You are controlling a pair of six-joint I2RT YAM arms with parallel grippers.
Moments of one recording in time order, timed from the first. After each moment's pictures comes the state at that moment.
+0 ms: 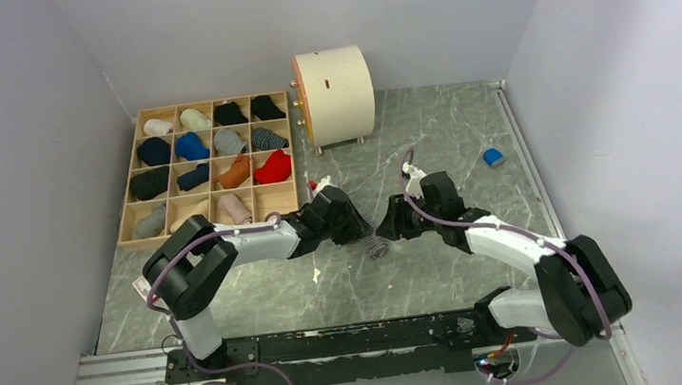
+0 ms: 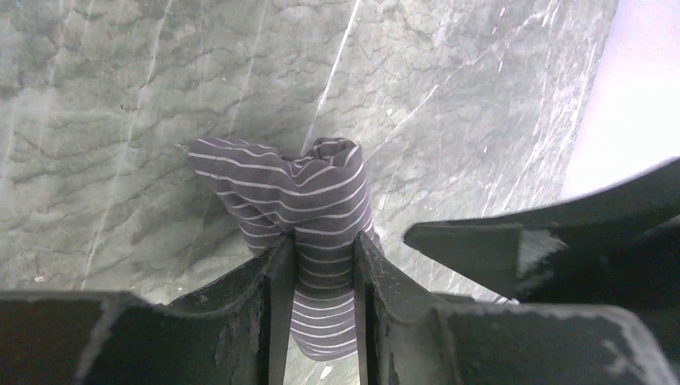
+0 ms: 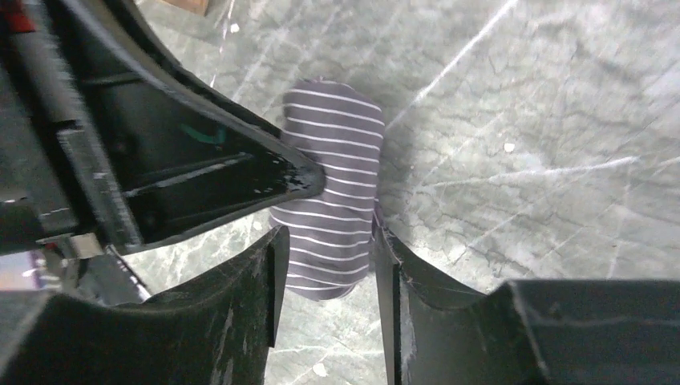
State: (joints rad) left arm -0.88 1.76 0.92 0.14 -0.01 -1.12; right arm 0.40 1.28 0.48 0.09 -0.46 0.42
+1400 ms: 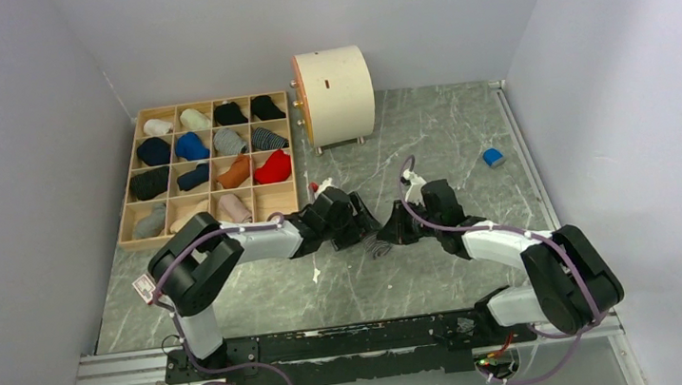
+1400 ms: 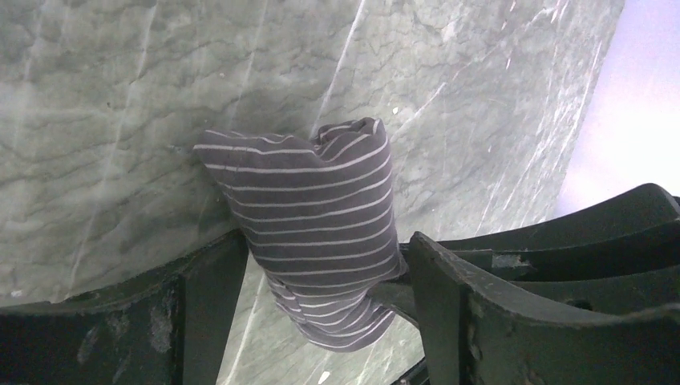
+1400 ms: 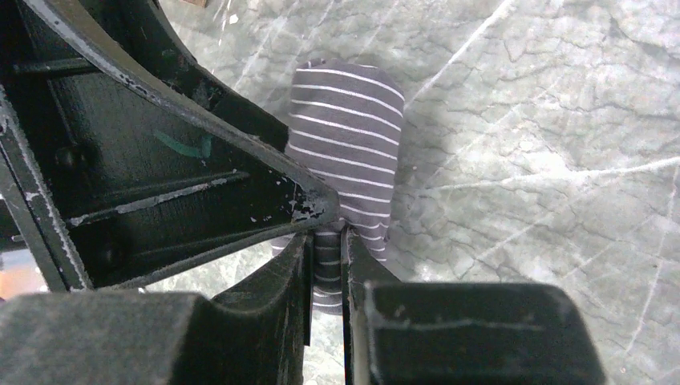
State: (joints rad) left arm -0.89 1.79 0.93 0.14 0.00 -1.14; right arm 0.42 1.31 0.41 0.23 -0.44 0.43
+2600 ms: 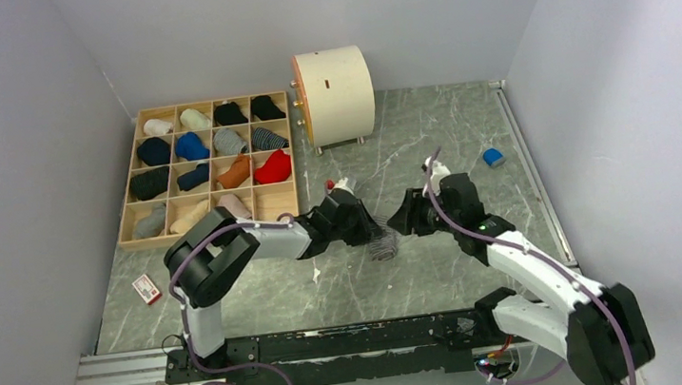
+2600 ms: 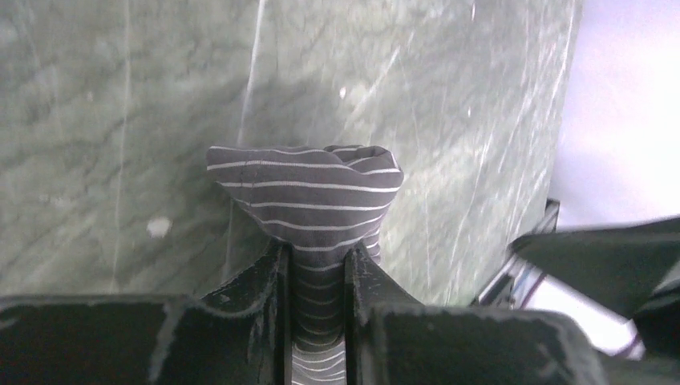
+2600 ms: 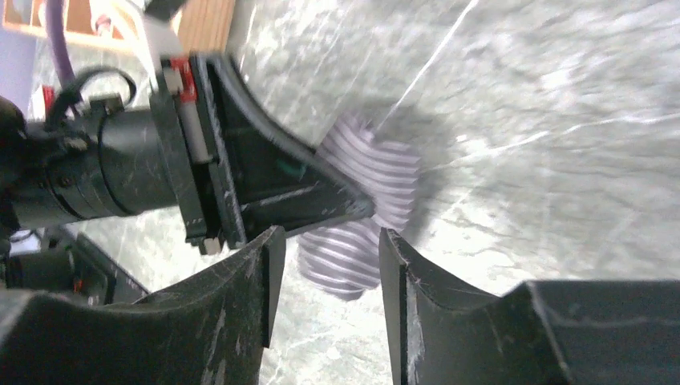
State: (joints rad) left arm -0.91 1.90 0.98 0.29 0.08 -1.04; right arm 0.38 1.04 0.48 -0.06 -0.36 0.45
